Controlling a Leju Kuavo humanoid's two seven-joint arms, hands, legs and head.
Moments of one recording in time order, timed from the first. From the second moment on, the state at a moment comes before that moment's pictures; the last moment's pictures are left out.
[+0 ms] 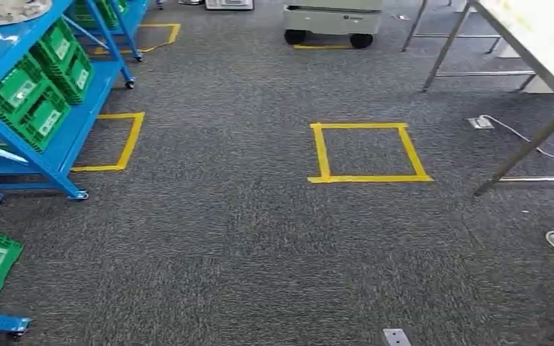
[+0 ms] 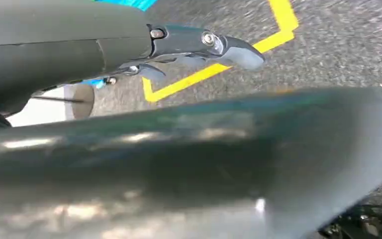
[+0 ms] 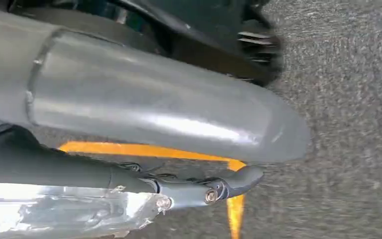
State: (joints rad) left arm -0.03 -0.10 0.27 -0.20 -0.70 0.34 0.10; right arm -0.05 0.13 -0.28 -0.20 0.31 0.00 -0.19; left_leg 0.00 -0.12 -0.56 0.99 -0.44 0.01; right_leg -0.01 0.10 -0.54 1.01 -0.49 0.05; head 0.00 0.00
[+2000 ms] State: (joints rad) left arm -0.03 -0.10 0.27 -0.20 -0.70 0.33 0.10; right arm -0.05 0.13 -0.28 -0.19 0.31 0.01 -0.19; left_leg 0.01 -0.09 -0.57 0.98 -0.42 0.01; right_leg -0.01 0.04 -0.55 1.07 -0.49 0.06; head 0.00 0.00
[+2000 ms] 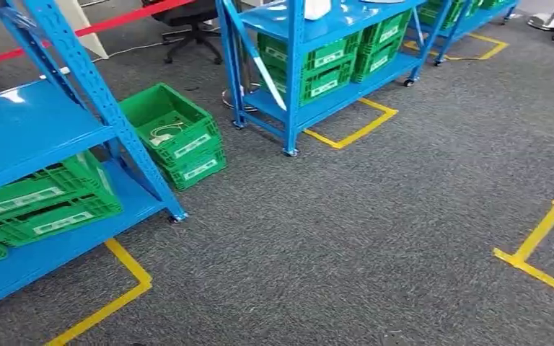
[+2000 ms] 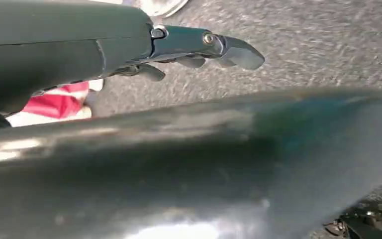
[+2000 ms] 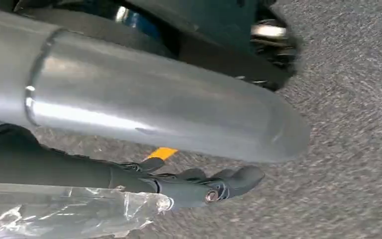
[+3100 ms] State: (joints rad) left arm -0.04 -0.10 0.27 -0.20 -0.70 0.33 0.10; right arm -0.06 0.13 -0.28 -0.19 0.31 0.02 -0.19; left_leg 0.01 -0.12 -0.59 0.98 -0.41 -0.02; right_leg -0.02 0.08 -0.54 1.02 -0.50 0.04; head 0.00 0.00
